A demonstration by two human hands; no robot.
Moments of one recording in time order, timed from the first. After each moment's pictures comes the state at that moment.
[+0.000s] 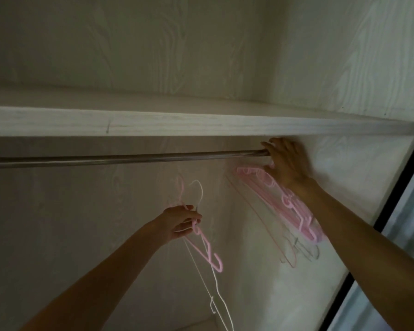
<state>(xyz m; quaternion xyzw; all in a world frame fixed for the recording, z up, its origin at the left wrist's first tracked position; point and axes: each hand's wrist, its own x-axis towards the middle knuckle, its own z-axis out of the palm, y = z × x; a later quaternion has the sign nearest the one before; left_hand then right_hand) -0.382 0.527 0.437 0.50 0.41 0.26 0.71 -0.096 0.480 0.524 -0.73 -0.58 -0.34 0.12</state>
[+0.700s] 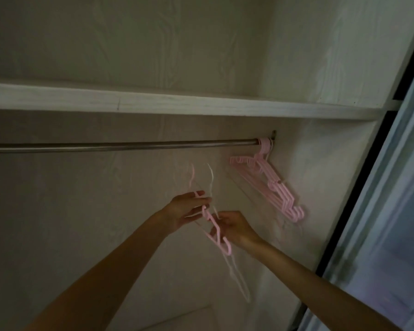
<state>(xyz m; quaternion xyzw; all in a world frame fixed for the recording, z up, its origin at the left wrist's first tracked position) -0.376 0.487 0.439 0.53 0.33 0.28 0.73 -0.244 0.402 0.404 -0.65 -0.47 0.35 0.48</state>
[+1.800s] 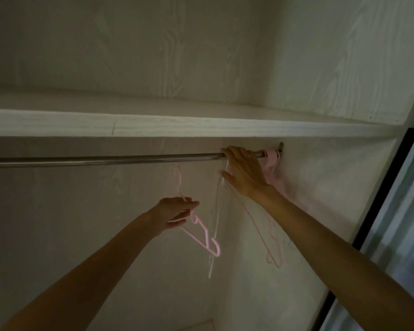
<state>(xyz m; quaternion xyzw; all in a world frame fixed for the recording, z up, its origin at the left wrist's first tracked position) -0.397 0.518 0.462 0.56 0.42 0.27 0.66 -0.186 0.490 0.517 -0.69 -0.66 -0.25 0.15</state>
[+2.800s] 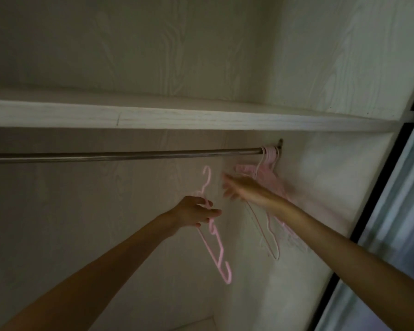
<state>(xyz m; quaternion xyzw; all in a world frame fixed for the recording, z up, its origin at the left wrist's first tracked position) -0.375 0.481 0.472 0.73 0.40 0.20 0.51 -0.211 0.444 0.502 -0.74 -0.55 0.21 0.33</state>
